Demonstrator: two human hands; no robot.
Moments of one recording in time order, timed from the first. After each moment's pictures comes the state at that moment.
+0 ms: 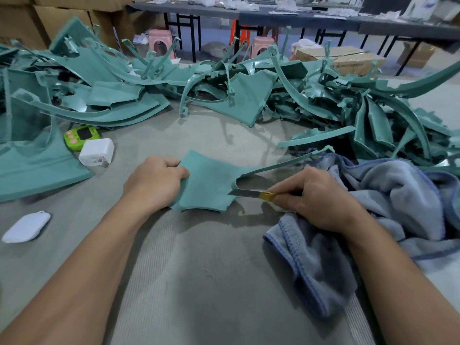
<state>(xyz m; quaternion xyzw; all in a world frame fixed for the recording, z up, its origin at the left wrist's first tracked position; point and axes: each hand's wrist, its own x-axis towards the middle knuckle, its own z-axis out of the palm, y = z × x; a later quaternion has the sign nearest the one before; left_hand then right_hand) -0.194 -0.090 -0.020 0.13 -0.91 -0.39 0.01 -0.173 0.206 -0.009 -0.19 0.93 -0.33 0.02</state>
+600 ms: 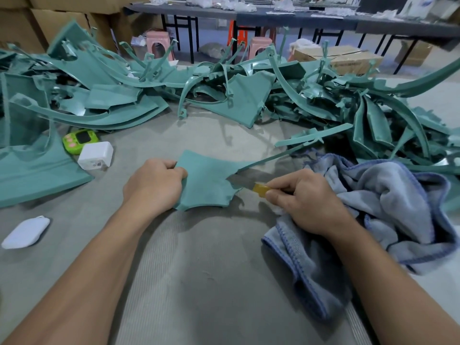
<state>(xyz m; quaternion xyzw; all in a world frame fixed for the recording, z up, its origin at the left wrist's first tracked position) -0.198 -0.086 -0.024 0.17 -0.92 -0.34 0.04 -0.170 0.190 -0.020 -0.11 0.93 -0.35 -0.02</state>
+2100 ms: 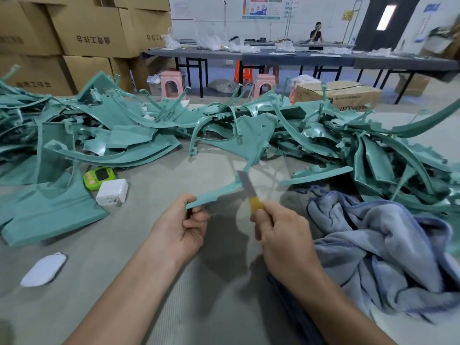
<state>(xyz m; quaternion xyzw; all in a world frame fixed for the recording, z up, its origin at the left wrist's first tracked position) -0.185 -0.053 0.003 0.23 -0.26 -0.93 -0.11 -0.153 0.129 -0.015 -0.05 0.91 -0.39 -0.13</state>
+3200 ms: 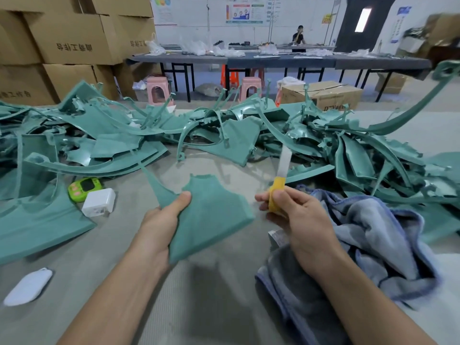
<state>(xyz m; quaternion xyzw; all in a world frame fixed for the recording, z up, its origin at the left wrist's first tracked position) -0.181 -0.060 -0.004 0.22 -0.52 -0.82 -0.03 -0.170 0.162 -0.004 0.00 0.63 -0.78 -0.06</state>
